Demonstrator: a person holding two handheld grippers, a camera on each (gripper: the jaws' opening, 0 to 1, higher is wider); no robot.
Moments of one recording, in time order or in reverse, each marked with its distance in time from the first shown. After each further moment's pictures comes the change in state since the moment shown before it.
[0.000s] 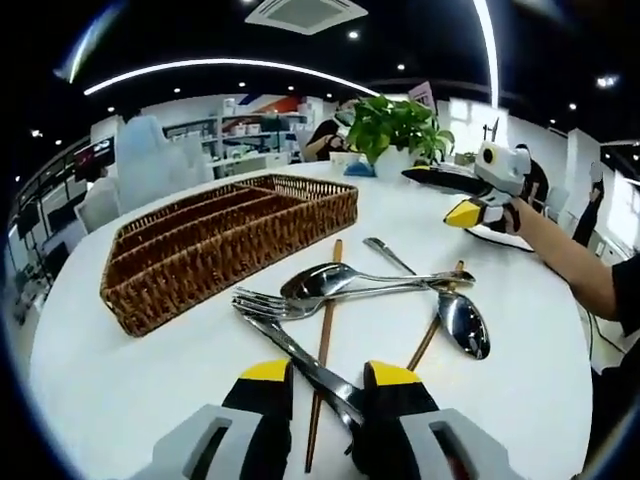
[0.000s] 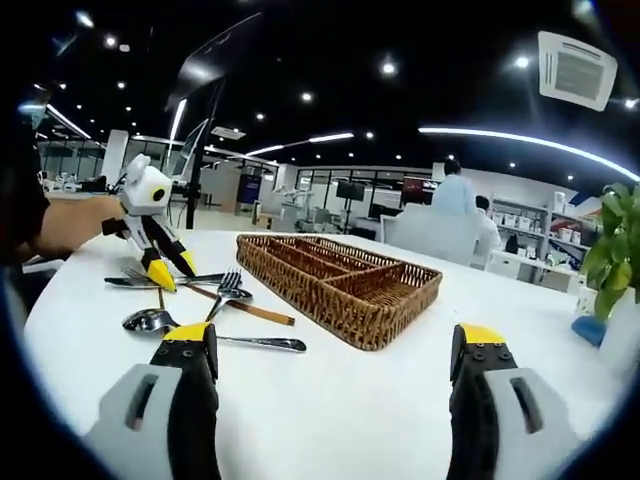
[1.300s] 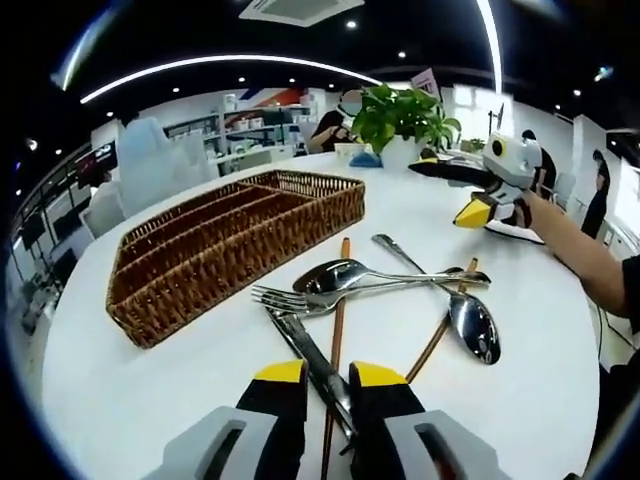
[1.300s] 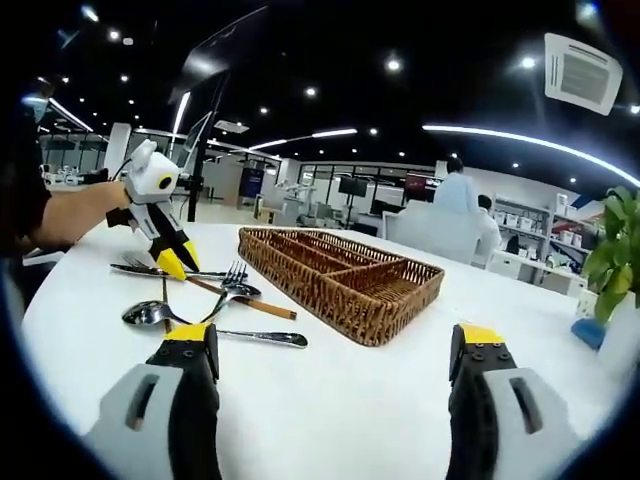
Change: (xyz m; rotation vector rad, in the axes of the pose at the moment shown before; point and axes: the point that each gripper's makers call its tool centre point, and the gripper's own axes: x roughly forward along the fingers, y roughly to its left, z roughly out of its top) left arm 0.006 0.006 0.007 0.040 0.047 0.046; right arm 0.001 0.002 -0.004 -0.021 0.019 0.005
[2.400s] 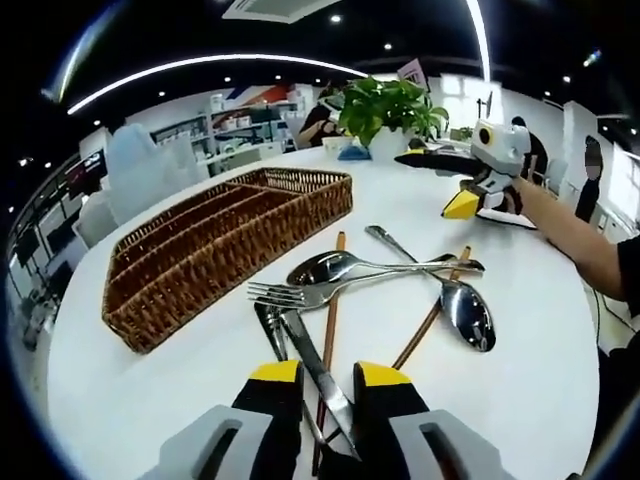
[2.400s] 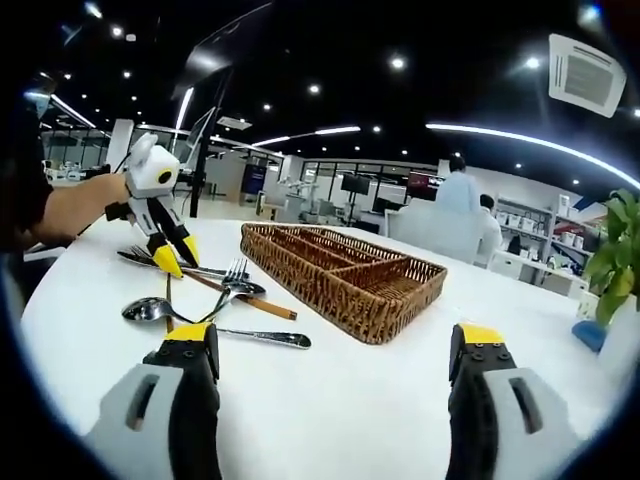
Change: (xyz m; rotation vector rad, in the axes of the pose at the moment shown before) left arm -0.006 -0.012 -0.006 0.060 0.034 -0.027; right arm 0.001 0.002 -0.002 -0.012 0.011 0.011
